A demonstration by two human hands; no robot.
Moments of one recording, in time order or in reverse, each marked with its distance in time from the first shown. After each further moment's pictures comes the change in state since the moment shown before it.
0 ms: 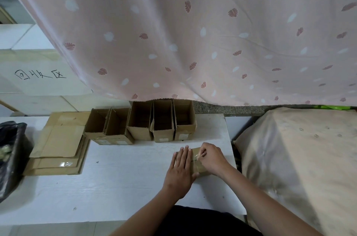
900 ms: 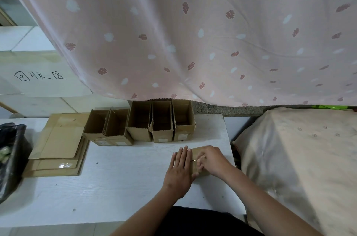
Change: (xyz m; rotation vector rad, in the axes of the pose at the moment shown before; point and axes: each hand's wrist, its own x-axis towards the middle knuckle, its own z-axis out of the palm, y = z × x) left_hand 0.001 0.001 -0.001 0.002 -0.014 -0.002; right_hand -0.014 -0.004 -0.017 0.100 -0.151 -0.020
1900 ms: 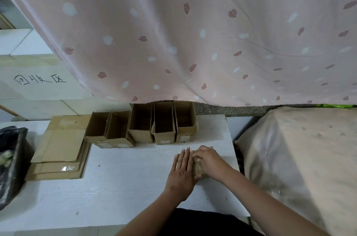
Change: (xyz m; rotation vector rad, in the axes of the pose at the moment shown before) left_hand 0.002 -0.002 -0.002 0.012 -0.043 0.007; right_hand 0.020 0.015 0.018 -0.248 -0.037 -0.278
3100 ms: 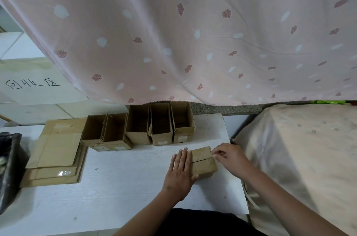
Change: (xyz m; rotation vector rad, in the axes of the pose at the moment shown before) left_hand 0.002 -0.008 0.001 -0.020 0.013 0.027; right_hand -0.032 0.042 -0.039 0.175 0.265 0.071
